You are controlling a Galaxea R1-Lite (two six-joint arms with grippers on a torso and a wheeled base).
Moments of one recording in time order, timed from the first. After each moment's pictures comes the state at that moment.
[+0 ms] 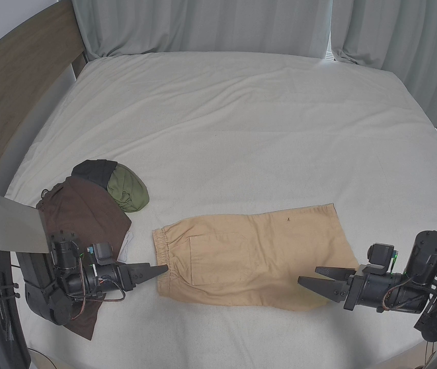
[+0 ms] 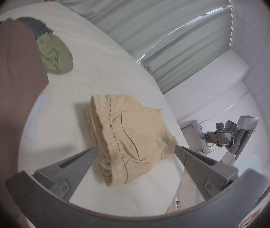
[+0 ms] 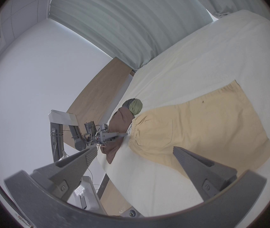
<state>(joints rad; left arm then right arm) -0.13 2.28 -0.34 -1.55 -0.78 -0.39 0.49 1.83 -0.05 -1.54 0.42 0.52</state>
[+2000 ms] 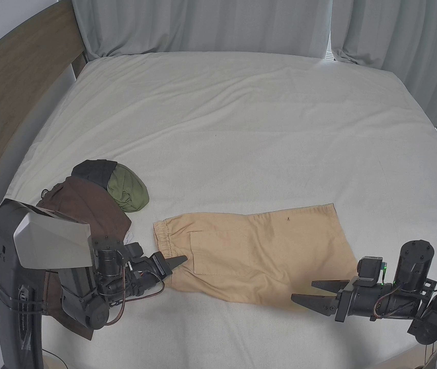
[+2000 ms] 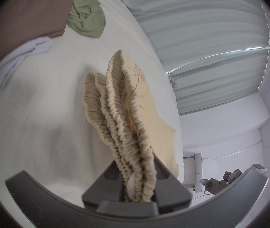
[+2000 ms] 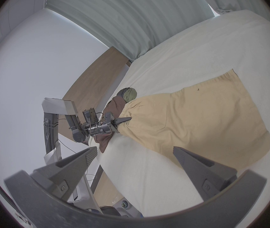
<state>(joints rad) -0.35 2.42 -0.52 -1.55 -0.38 -0.87 0.49 1.92 -0.03 -1.54 0.42 0.45</state>
